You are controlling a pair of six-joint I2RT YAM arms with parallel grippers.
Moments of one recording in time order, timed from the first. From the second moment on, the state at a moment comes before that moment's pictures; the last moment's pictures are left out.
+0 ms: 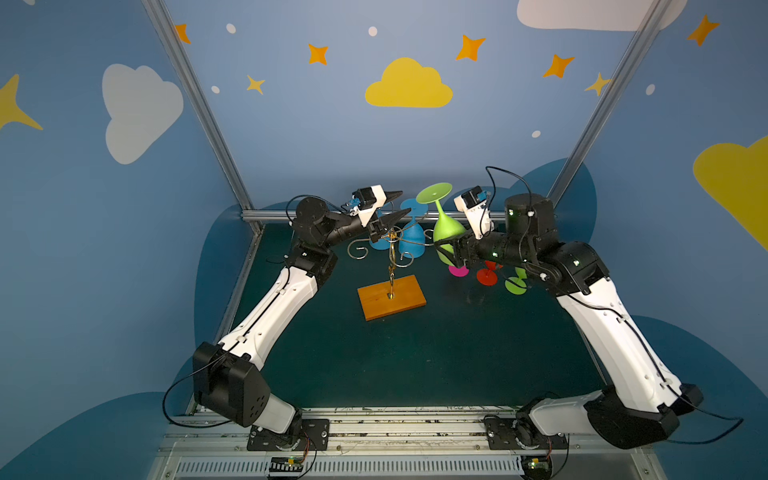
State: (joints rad) left arm -0.38 1.50 1.43 0.43 0.79 0.22; right arm 0.60 1.39 1.81 -0.91 -0.23 0.00
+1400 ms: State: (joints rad) left arm -0.42 1.49 1.36 0.45 0.59 -0.02; right arm 0.61 1.20 1.57 -0.64 -0.29 0.12
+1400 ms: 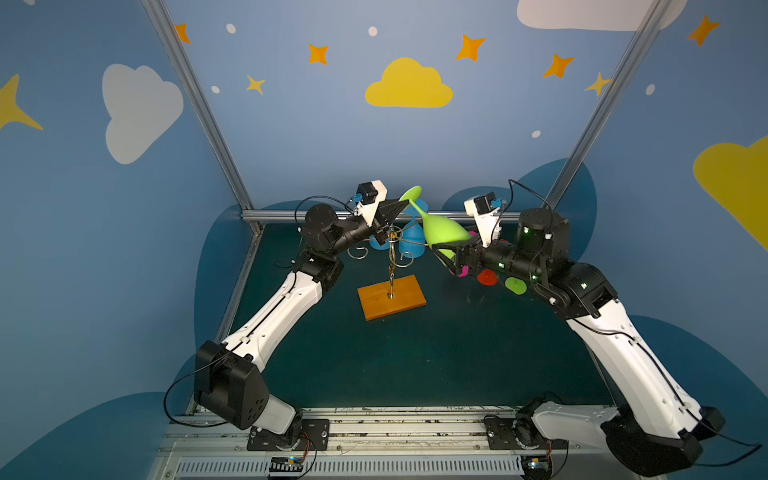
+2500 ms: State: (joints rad) left arm -0.40 1.46 1.23 0.56 0.56 -0.33; right arm 0.51 1.06 1.40 -0.47 -0.17 0.15
